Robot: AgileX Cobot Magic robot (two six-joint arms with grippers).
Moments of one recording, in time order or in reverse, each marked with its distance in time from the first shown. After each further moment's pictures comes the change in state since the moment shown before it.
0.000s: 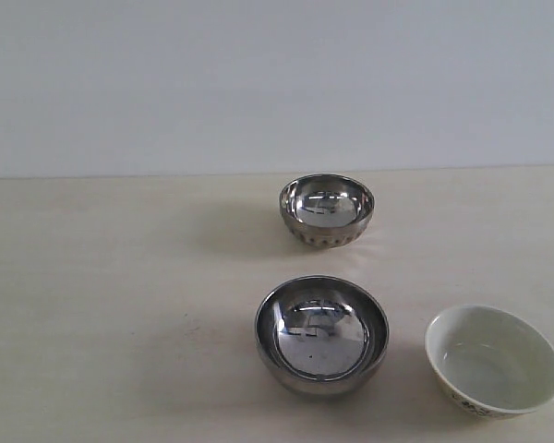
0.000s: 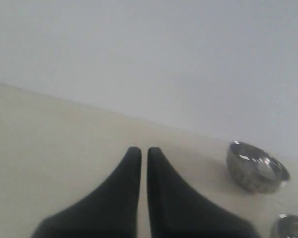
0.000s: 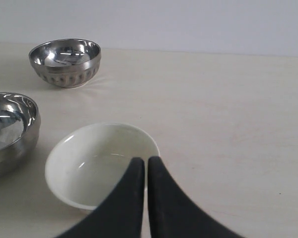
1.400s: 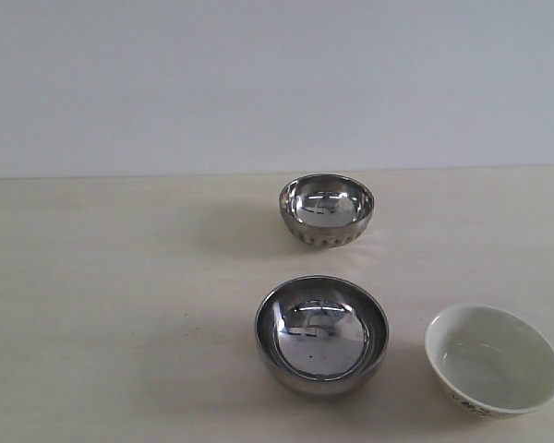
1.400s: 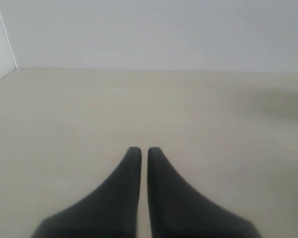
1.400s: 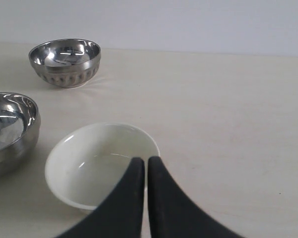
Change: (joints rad) left arm 0.191 -0.173 0.014 0.237 0.312 0.098; right arm 0.000 0.000 0.000 0.000 0.000 0.000
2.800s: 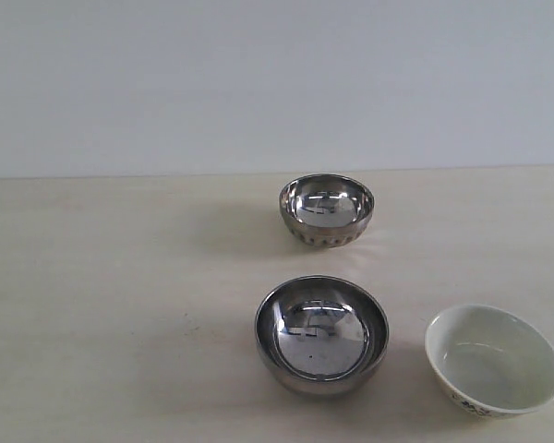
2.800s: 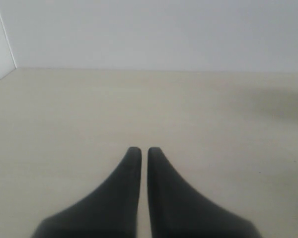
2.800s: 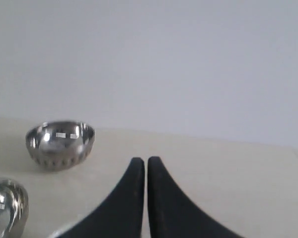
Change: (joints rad) left arm 0.000 0.000 0.000 -0.002 0.000 0.000; right arm 0.000 0.000 0.000 -0.048 -0.319 -0.009
